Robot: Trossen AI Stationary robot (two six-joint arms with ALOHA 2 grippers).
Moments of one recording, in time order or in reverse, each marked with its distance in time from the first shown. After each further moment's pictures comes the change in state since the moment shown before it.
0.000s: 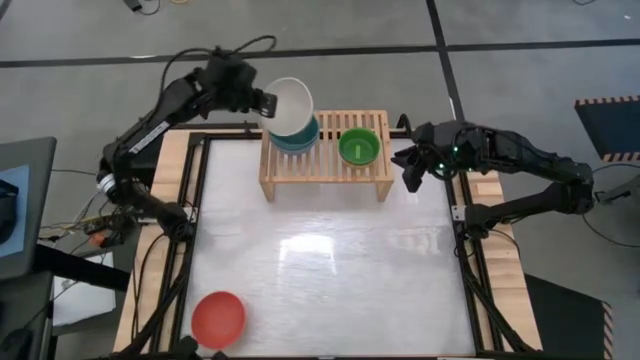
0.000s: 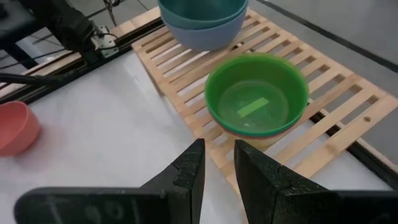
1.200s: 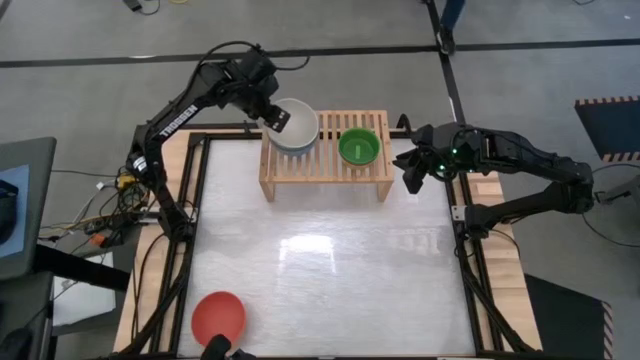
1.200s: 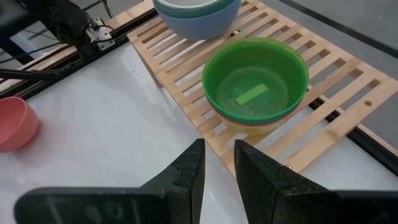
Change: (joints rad) left arm -0.063 0.282 0.355 -0.447 0.053 0.134; right arm 0.011 0.000 0.000 -0.042 0.001 0.042
